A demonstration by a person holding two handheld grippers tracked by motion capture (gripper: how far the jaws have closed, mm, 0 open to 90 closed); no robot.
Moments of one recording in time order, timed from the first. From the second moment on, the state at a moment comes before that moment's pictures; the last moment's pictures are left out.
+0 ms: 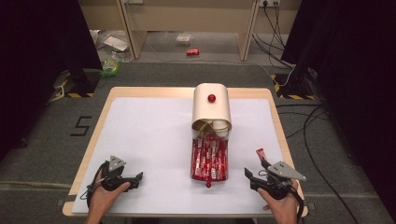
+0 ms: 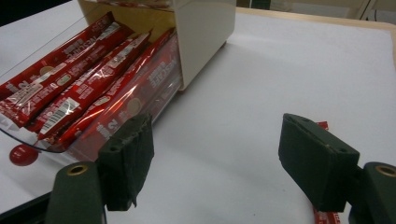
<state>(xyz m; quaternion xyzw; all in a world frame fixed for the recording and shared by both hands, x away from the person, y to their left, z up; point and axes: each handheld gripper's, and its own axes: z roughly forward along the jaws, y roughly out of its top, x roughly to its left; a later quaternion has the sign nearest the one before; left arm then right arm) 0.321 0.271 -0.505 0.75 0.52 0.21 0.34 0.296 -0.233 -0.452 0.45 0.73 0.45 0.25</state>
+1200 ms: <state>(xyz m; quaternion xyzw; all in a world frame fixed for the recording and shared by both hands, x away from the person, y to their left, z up) 0.321 0.271 -0.506 0.75 0.52 0.21 0.34 0.268 -0.212 -0.459 0.42 0.75 0.46 0.21</state>
